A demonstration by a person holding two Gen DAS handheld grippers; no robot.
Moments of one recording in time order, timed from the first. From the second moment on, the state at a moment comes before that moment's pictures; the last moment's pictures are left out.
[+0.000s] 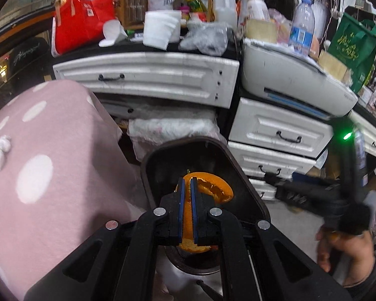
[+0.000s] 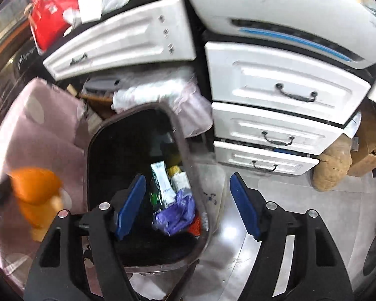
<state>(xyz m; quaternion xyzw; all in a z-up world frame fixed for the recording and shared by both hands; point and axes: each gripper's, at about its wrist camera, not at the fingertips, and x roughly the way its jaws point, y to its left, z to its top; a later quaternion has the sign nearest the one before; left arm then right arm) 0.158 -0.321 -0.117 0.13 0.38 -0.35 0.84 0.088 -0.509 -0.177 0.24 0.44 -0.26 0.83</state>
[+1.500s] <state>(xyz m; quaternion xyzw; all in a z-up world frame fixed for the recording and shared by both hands) 0.100 -0.336 -0.166 0.26 0.40 -0.38 0.79 0.064 -0.496 -0.111 0.20 0.37 -0.27 0.87</state>
